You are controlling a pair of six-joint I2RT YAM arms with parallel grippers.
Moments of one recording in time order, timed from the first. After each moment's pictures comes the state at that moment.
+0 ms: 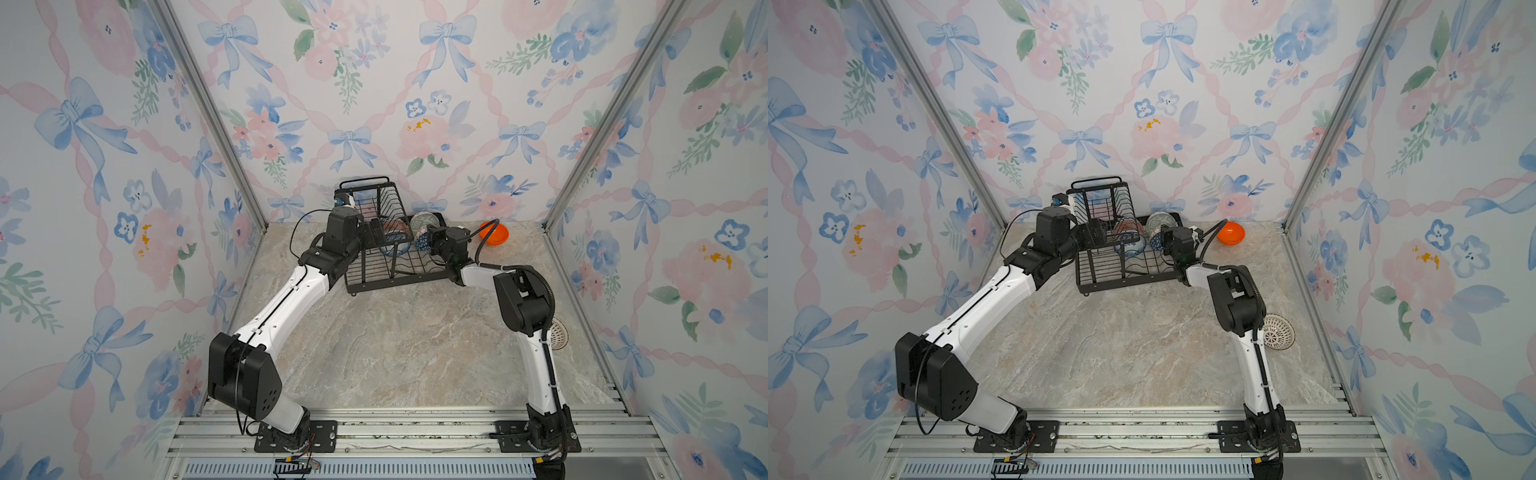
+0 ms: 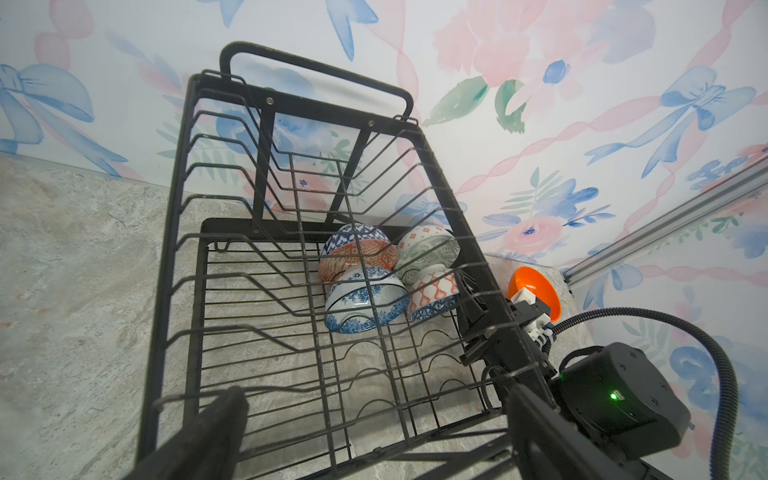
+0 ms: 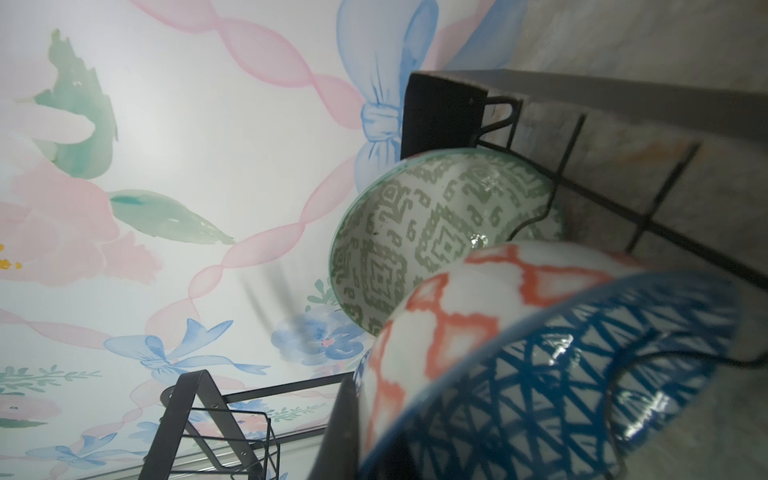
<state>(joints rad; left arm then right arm) -0.40 1.53 1.40 -0.29 -0.12 -0.50 0.39 2.35 1.58 0.63 0.05 1.61</state>
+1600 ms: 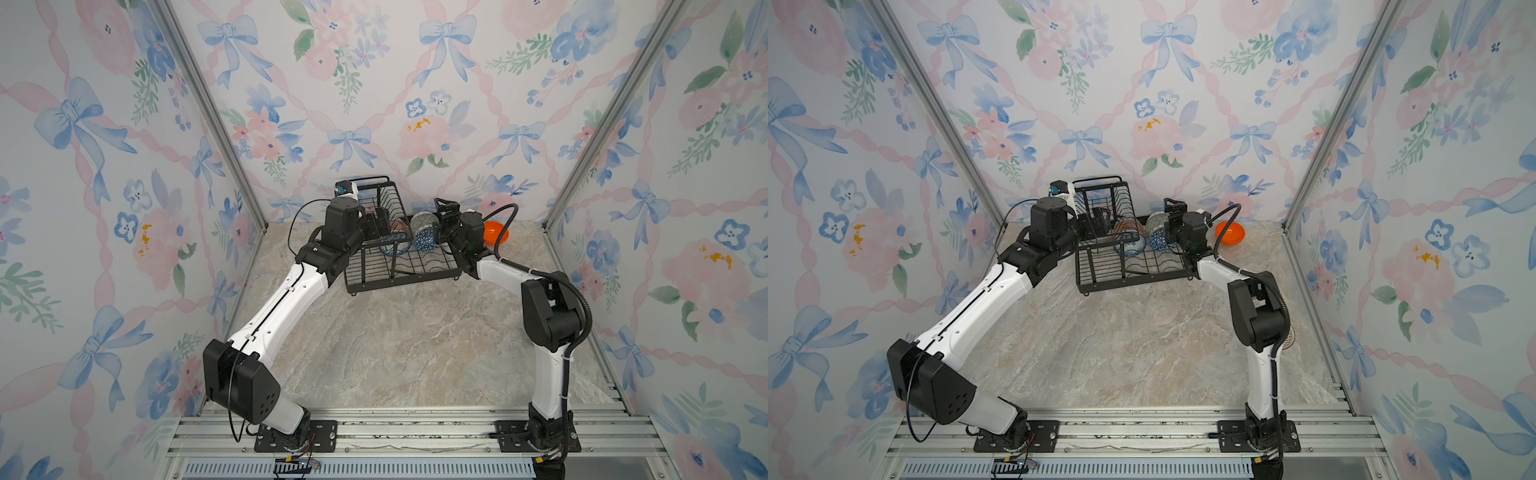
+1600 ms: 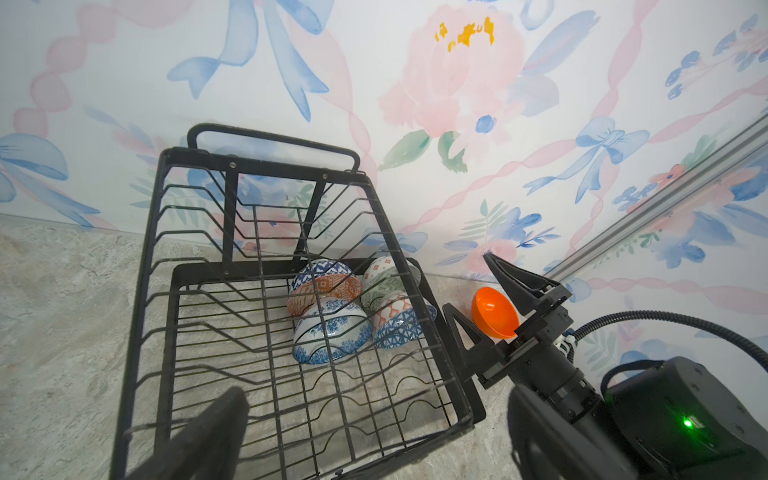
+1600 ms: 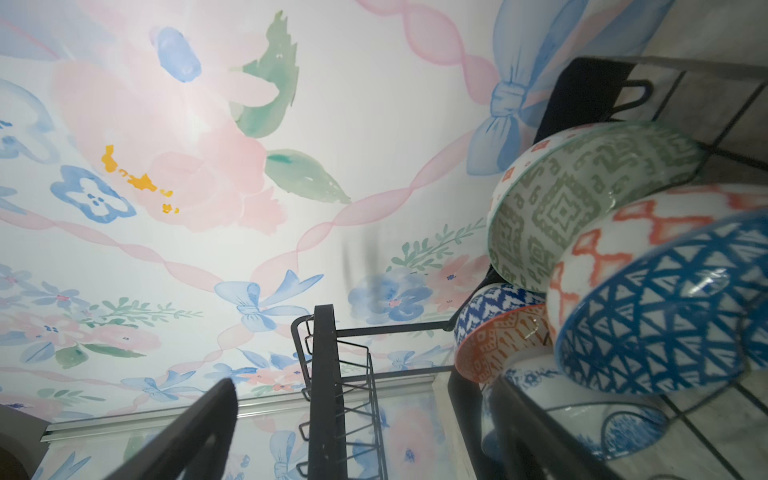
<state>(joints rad) -0.44 1.51 1.50 -0.30 -0.12 -0.47 0.35 2.06 1.50 0.47 -0.04 1.56</state>
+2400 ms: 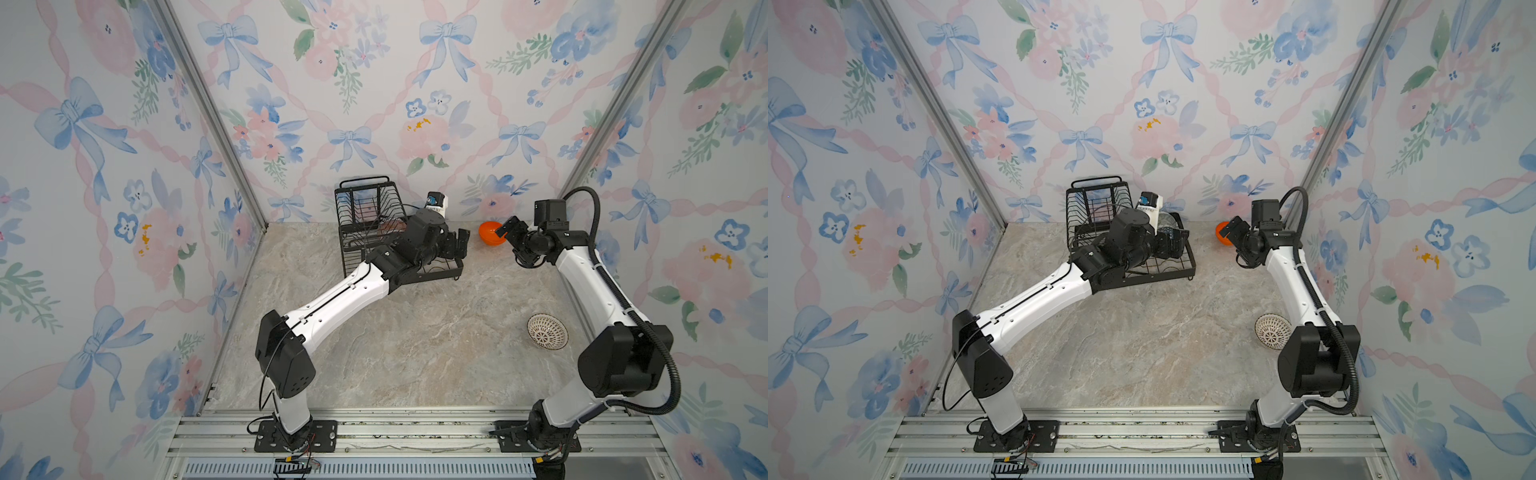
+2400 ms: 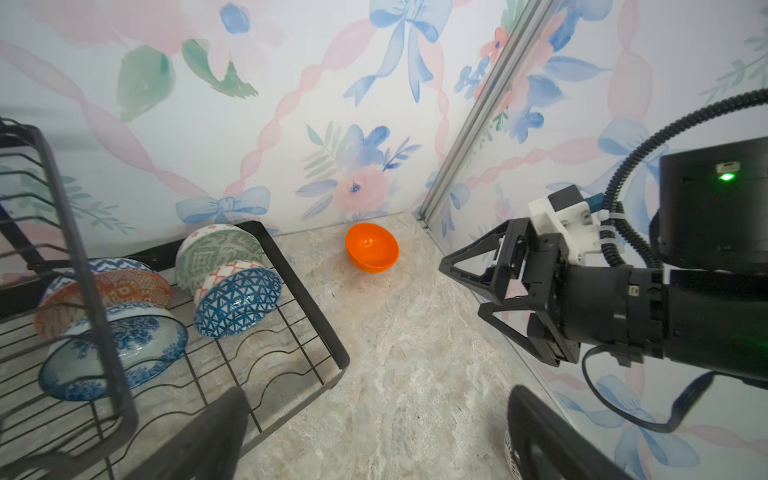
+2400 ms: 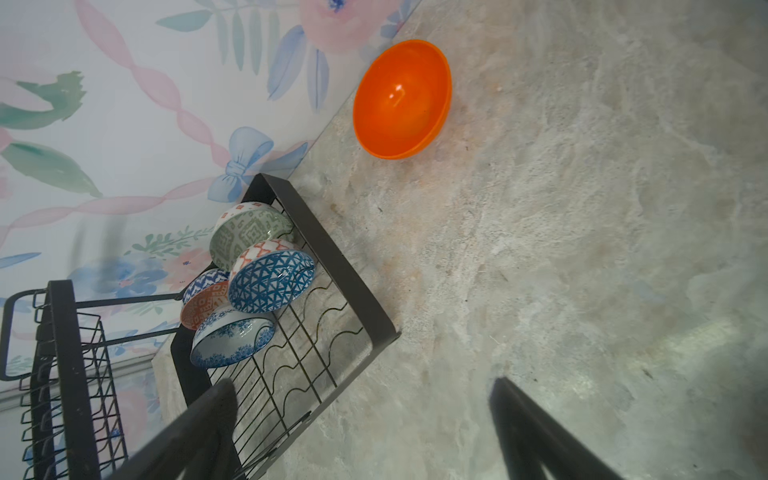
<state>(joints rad) -0.84 1.82 1.80 -0.31 -0.18 -0.39 -0.01 1.61 1.50 -0.71 -0.13 0.82</state>
